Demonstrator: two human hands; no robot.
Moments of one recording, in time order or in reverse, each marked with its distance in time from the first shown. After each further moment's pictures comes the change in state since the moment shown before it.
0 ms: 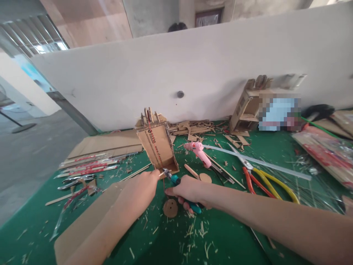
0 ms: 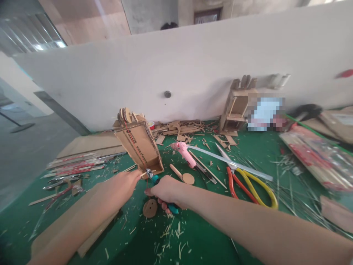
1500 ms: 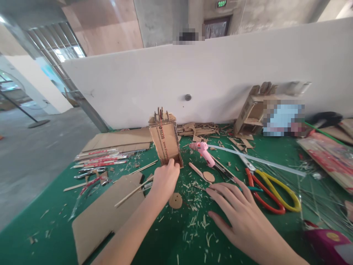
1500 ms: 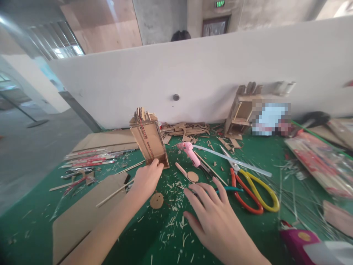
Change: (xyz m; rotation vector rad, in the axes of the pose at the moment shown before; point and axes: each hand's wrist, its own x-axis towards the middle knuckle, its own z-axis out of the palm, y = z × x) left_hand 0.024 0.041 0.023 0.062 0.223 0.076; right_hand -0.088 0.100 -0.012 -1.136 0.875 -0.889
